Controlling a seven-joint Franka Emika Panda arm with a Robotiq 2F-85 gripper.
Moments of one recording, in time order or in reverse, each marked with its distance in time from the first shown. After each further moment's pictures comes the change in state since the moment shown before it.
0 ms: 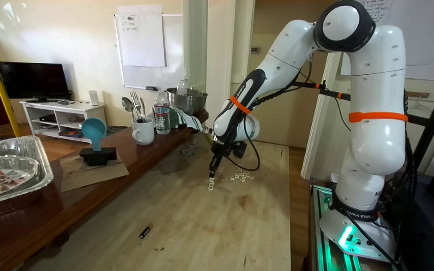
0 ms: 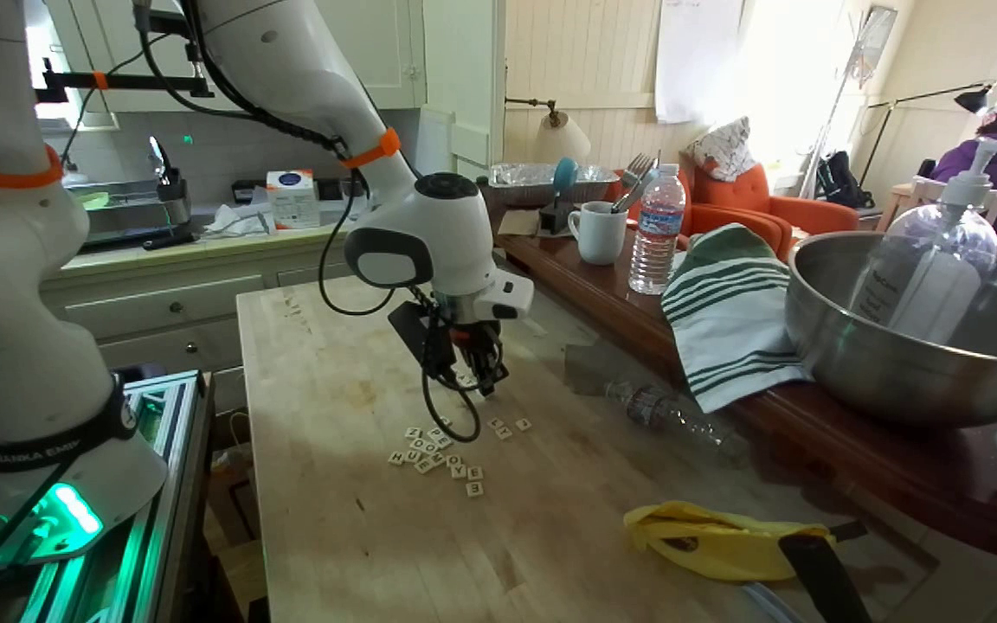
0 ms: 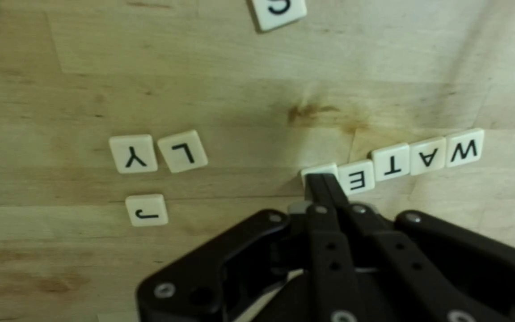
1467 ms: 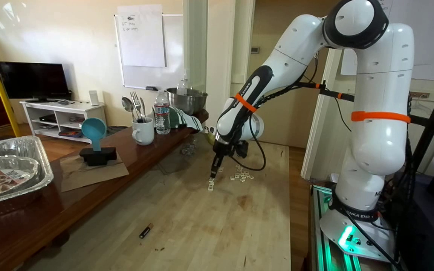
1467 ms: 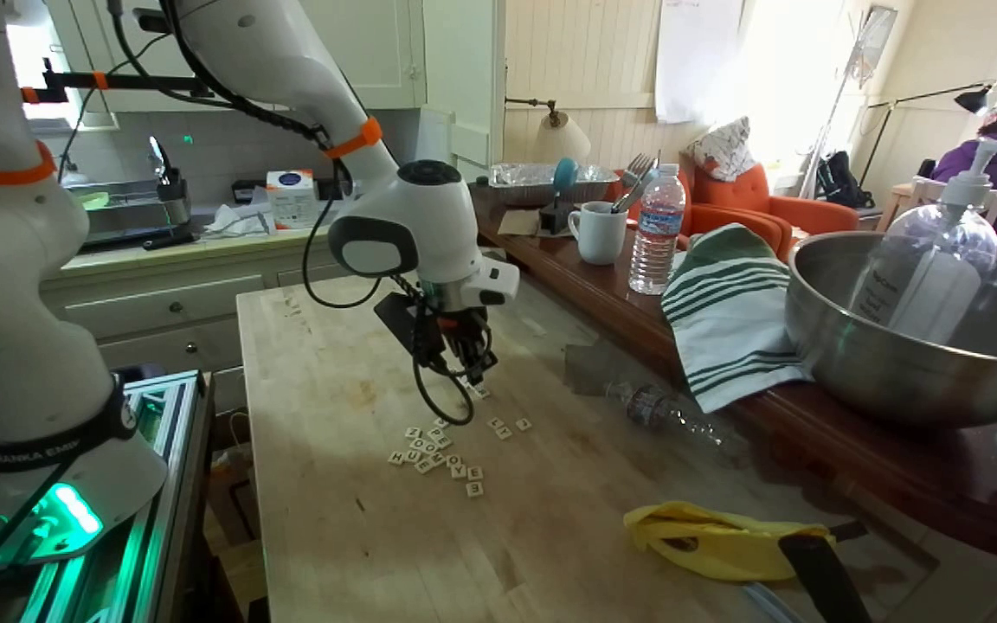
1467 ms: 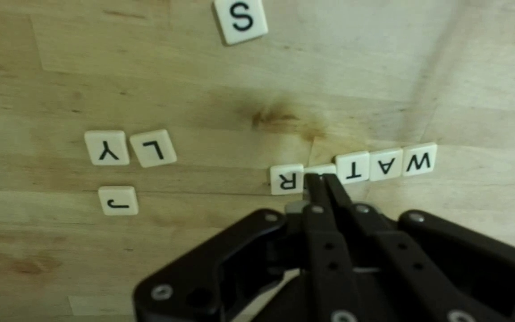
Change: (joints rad) arm 0.003 -0.067 0.028 -0.059 -0.006 0.001 -0.026
